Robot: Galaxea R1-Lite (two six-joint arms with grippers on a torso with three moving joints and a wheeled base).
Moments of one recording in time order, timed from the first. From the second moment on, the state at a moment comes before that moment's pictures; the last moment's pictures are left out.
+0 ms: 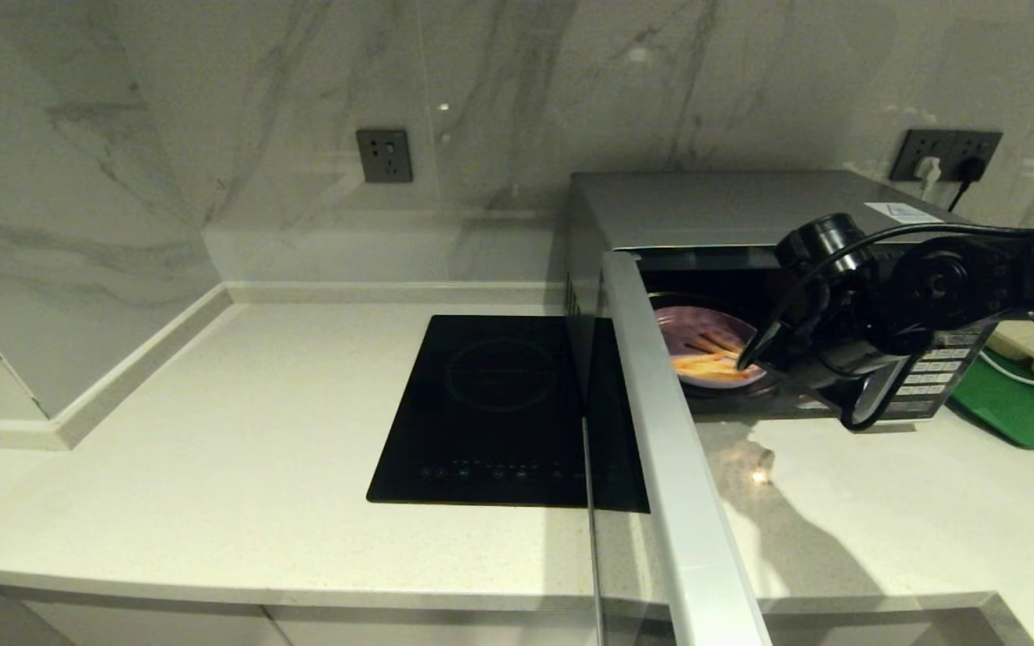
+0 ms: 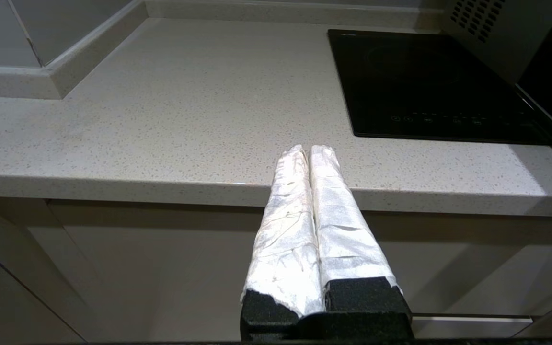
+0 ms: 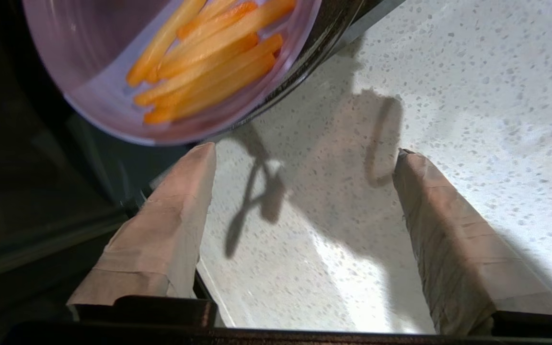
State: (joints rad) left arm 0.00 0.00 0.00 -0.01 0.01 -0.05; right arm 0.24 2.01 -1.58 0.47 -0.25 0.86
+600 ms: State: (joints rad) left arm 0.00 0.00 0.00 -0.01 0.01 -0.05; right arm 0.22 2.12 -1.68 0.47 -0.25 0.96
